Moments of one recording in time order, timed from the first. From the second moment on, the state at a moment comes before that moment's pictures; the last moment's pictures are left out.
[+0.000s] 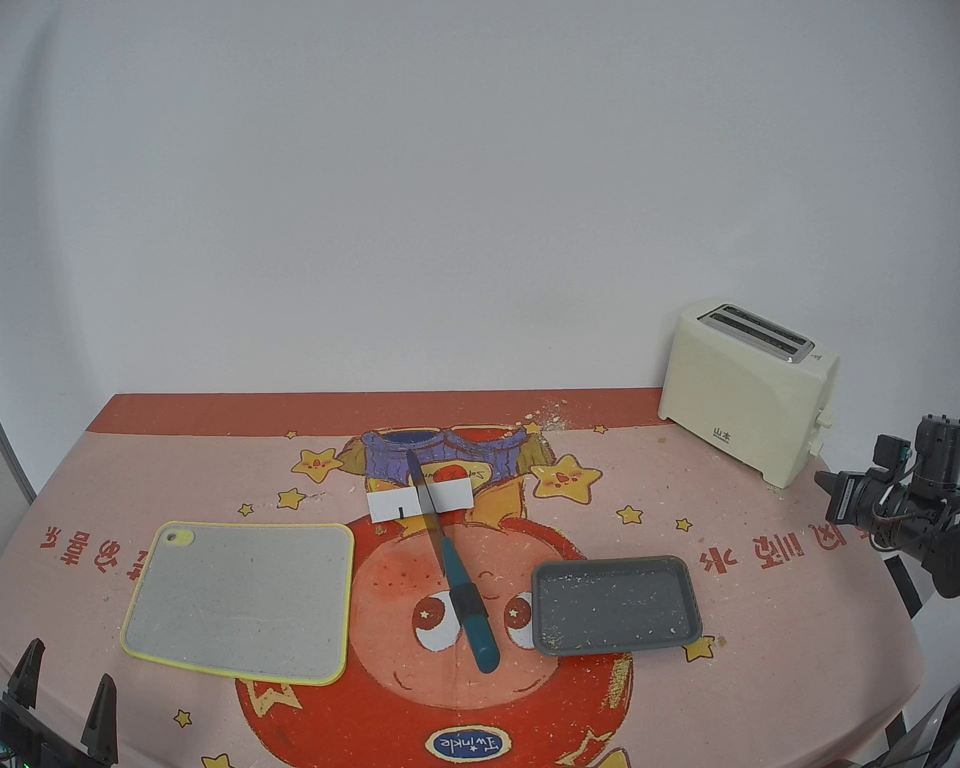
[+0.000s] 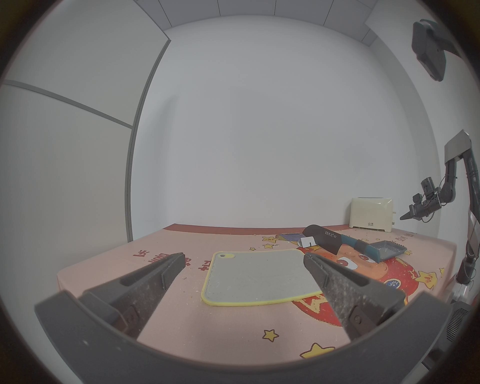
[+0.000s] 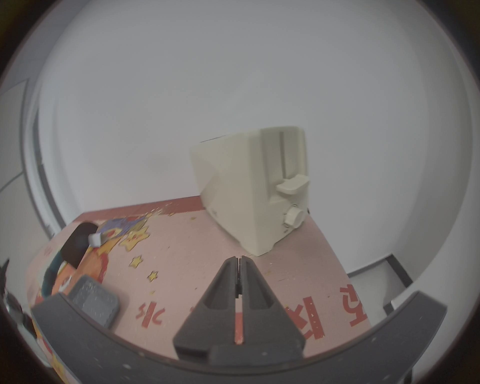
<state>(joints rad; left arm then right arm) 0.00 0.02 -0.02 -0.02 0.02 -0.02 -0.09 1.69 -0.36 -0.89 0.17 0.13</state>
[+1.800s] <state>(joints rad) 0.00 0.02 -0.02 -0.02 0.02 -0.02 -0.14 1.93 -0.59 -0.89 0.10 0.28</state>
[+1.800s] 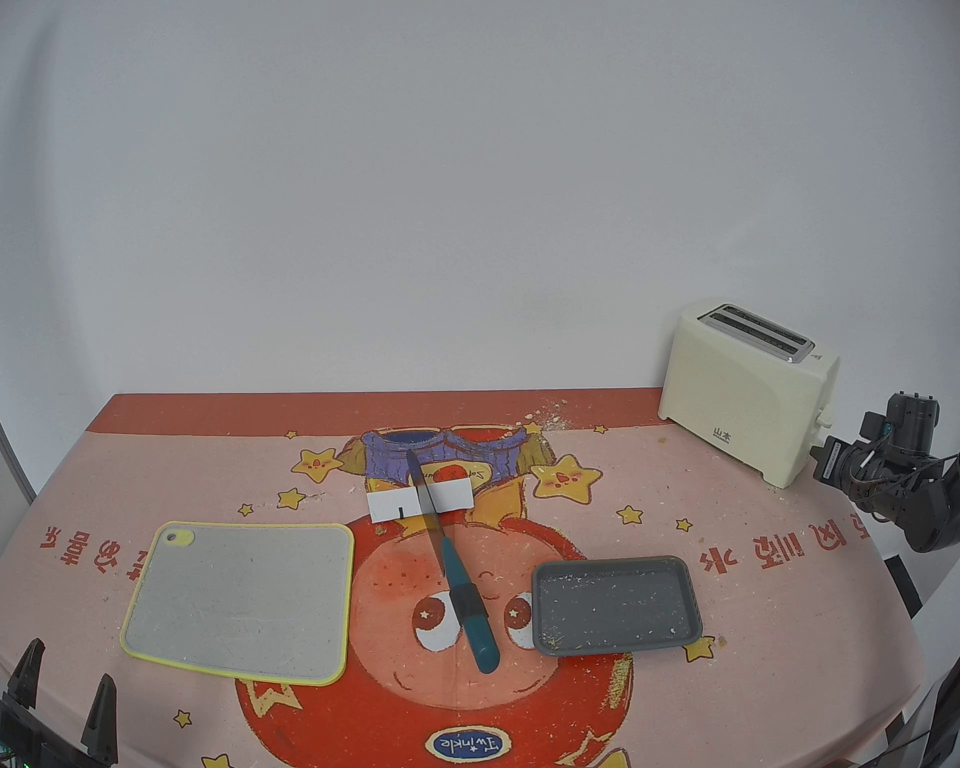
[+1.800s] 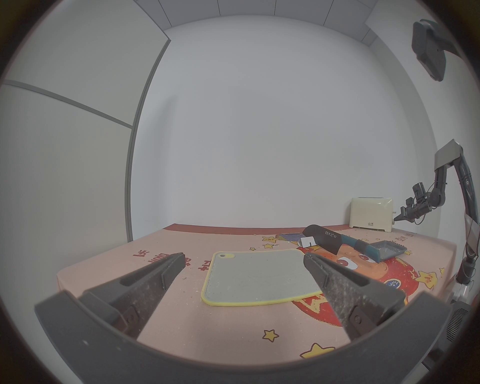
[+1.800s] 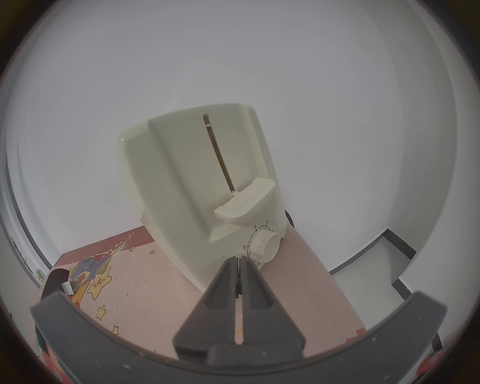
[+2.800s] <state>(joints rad) 0.00 0.02 -0.02 -0.02 0.02 -0.02 -0.16 1.97 -0.61 -0.89 0.10 0.28</state>
